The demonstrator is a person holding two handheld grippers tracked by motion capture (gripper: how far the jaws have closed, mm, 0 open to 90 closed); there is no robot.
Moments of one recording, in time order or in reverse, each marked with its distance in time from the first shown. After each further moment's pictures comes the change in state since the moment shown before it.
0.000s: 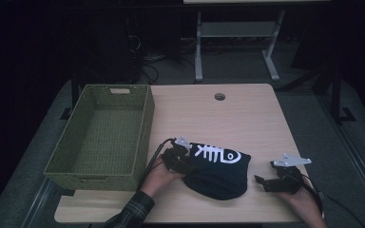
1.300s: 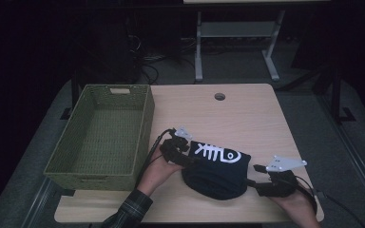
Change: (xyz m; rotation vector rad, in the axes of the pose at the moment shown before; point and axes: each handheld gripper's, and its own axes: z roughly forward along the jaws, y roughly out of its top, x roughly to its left) left arm -0.004 0.023 -0.029 -0.040 0.112 0.028; right arm 0.042 0.028 -0.026 -0.055 0.141 -0.099
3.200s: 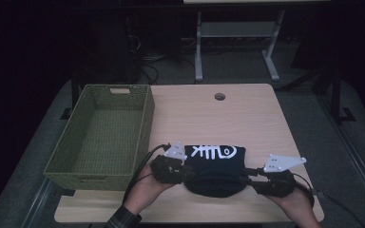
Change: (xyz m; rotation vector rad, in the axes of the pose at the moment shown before) left arm -0.048 -0.017 -0.049 -0.037 -0.109 0.140; right arm 0.018 0.030 -0.009 -0.059 0.167 -0.095
